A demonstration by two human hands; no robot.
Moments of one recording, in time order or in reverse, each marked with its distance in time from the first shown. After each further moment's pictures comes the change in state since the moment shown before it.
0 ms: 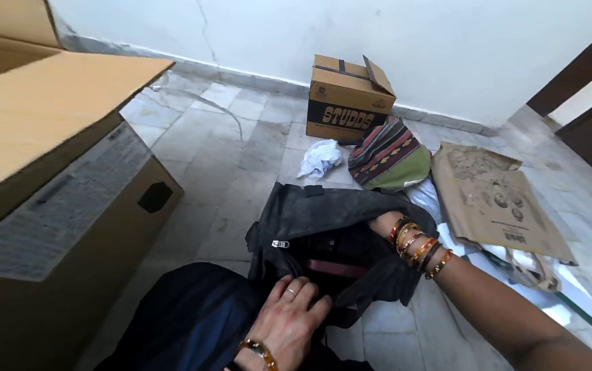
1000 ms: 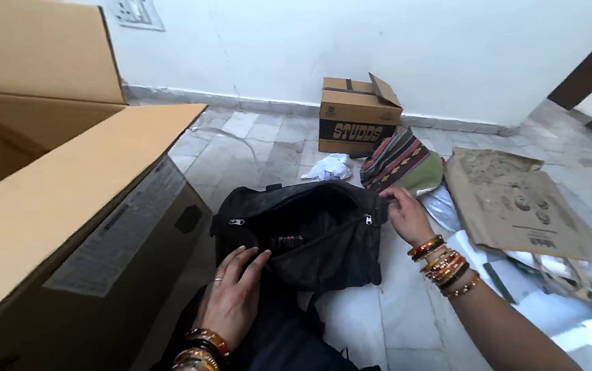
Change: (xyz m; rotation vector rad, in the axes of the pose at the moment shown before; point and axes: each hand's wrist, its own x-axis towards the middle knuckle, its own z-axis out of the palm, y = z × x) left_hand -0.024 -0.094 -0.032 0.111 0.192 -0.364; right_hand 0.008 0.025 0.007 0.557 0.723 -0.361
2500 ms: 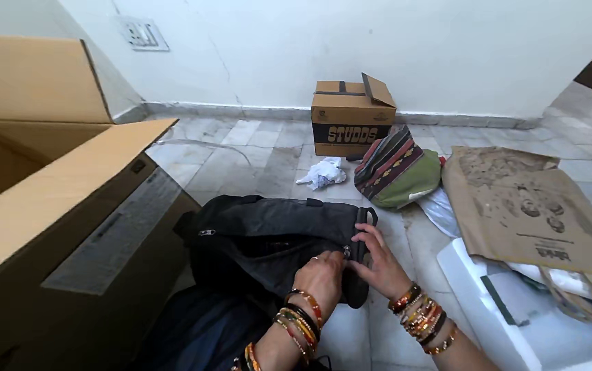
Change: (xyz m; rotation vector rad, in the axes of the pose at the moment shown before) left_hand 0.108 0.180 0.027 -0.101 -0.913 -0.295; right_hand -0.063 0.028 0.036 0.286 -0.109 -0.116
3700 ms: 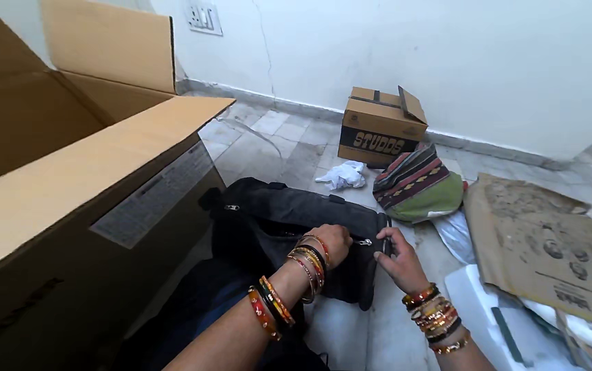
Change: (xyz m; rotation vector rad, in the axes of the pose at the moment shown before) left_hand 0.030 -0.021 -0.052 -0.062 -0.182 -0.103; right_hand 0.019 -0.004 -0.018 0.175 -0.048 0.191
